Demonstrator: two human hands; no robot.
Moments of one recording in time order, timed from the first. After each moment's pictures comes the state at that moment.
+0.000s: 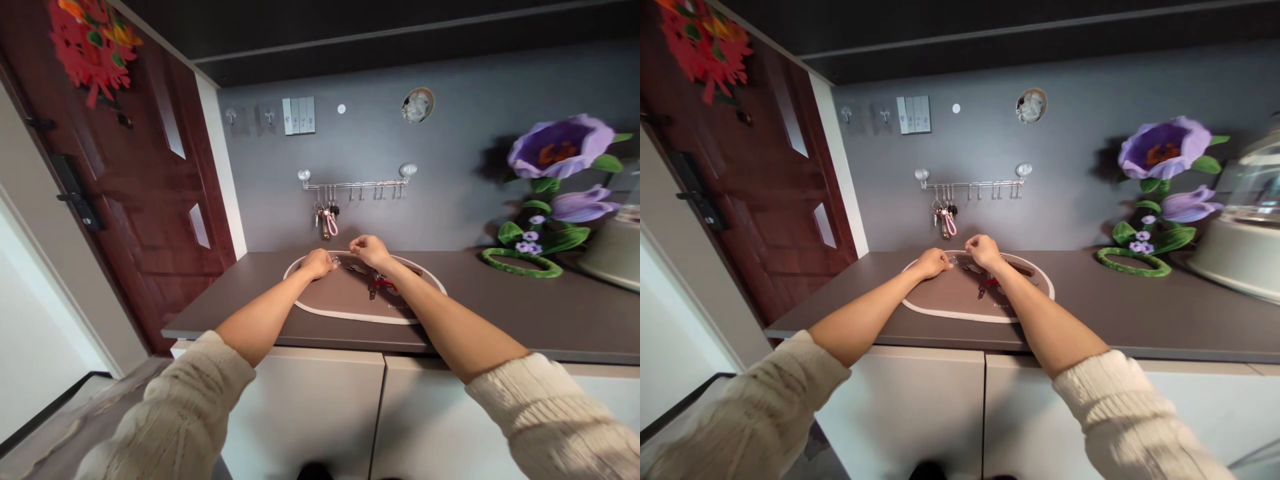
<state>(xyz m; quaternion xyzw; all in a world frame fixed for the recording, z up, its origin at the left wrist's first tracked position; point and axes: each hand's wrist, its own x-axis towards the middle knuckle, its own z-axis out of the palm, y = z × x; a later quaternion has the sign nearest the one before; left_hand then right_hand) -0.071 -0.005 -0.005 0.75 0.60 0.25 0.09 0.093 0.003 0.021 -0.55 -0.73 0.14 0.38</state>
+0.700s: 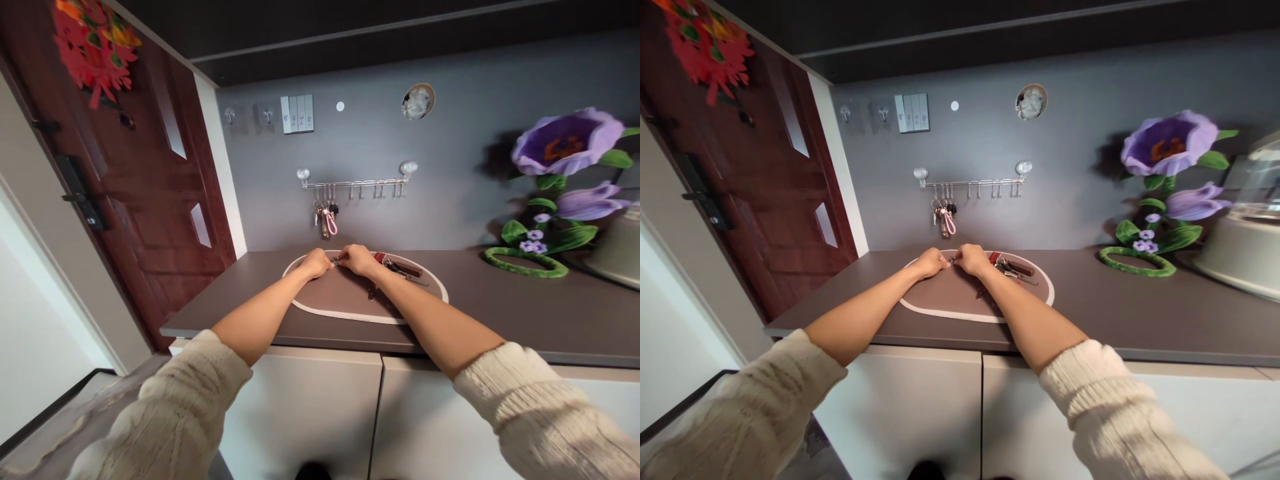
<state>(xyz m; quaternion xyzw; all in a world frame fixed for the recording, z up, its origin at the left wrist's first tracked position) -0.073 -0.001 -0.012 0.71 0.62 0.29 0.16 0.075 0.014 0.002 -0.52 -0.82 0.02 0.24</state>
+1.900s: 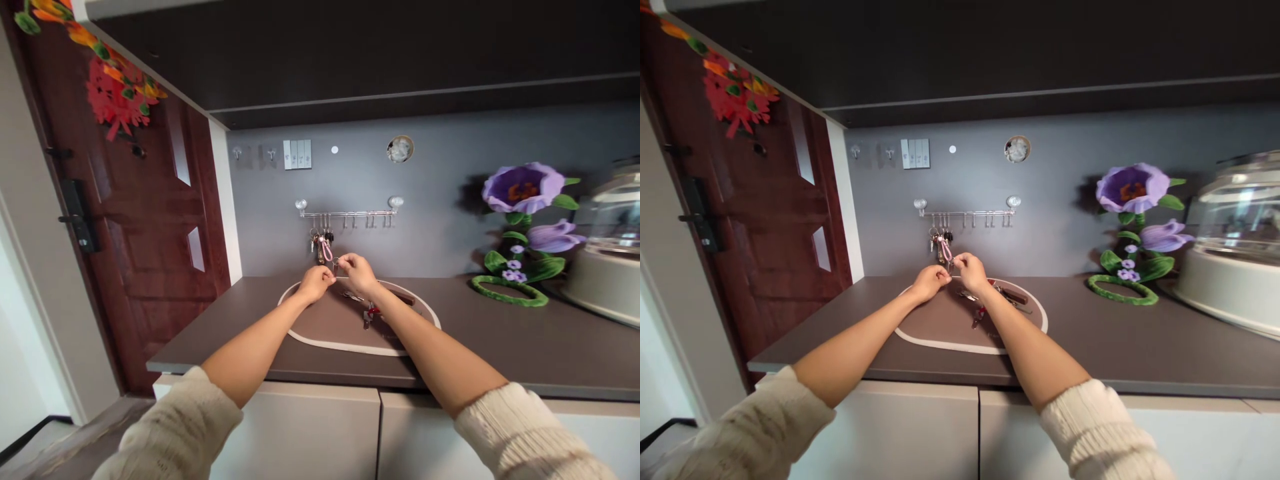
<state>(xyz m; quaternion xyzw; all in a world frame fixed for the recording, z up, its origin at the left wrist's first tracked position) -0.062 -0.002 0.001 0.74 0.52 0.42 0.11 0.078 0.016 0.018 -0.40 -0.71 0.21 0.53</state>
